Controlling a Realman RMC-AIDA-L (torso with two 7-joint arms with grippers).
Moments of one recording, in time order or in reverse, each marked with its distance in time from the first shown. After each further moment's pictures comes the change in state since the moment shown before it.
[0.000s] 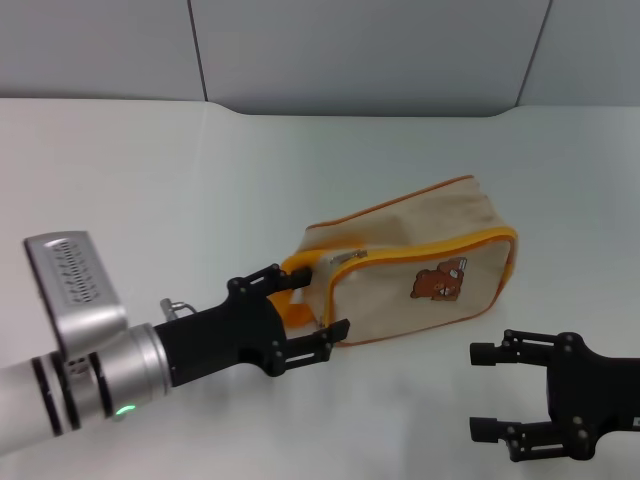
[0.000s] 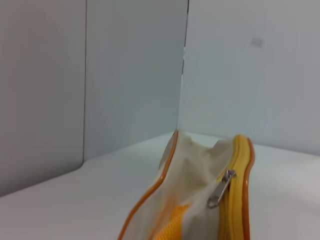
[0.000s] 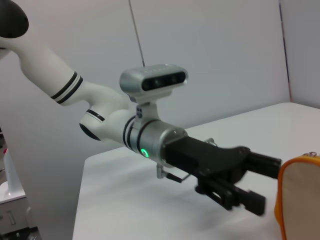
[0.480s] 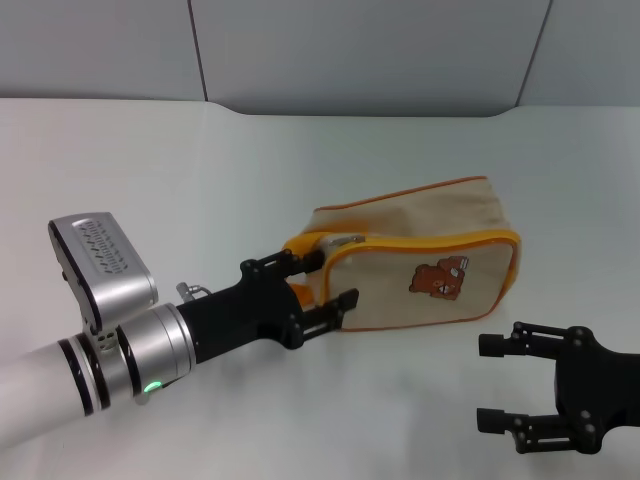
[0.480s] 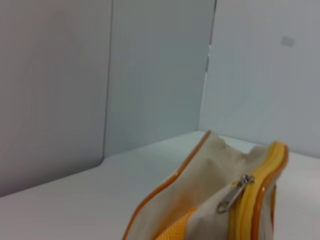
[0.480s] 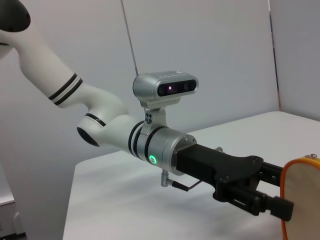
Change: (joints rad) left arm -0.060 0.000 -0.091 -0.085 -0.001 -0.104 0.003; right arm -0.010 -0.002 0.034 -0.001 0.001 -0.007 -0.026
